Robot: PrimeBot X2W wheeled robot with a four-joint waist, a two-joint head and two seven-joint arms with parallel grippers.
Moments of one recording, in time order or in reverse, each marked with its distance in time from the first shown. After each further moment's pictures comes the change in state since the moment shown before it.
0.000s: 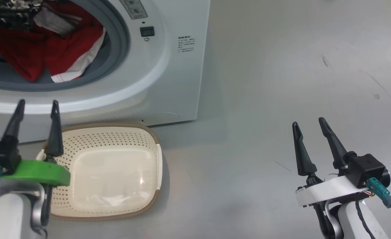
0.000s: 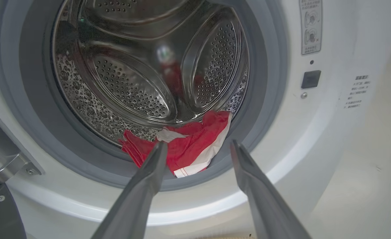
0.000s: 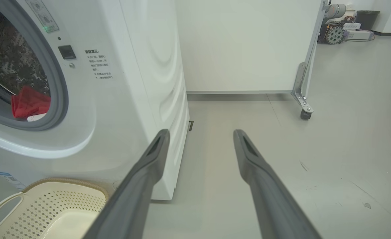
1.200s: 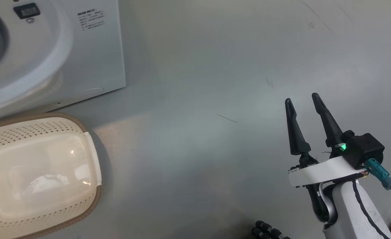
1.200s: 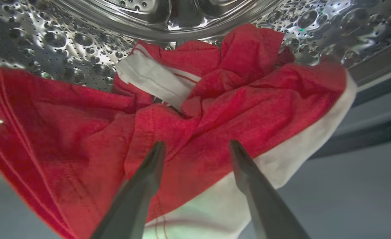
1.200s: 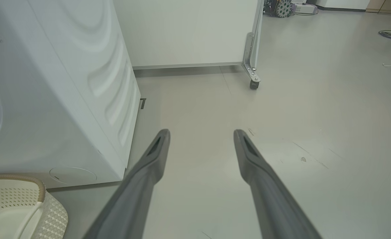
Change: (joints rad) left arm -0.588 0.239 0.142 0.450 -0.147 -0.035 0.533; right arm -0.114 0.030 0.013 -0.001 0.022 0.025 0.000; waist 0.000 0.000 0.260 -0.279
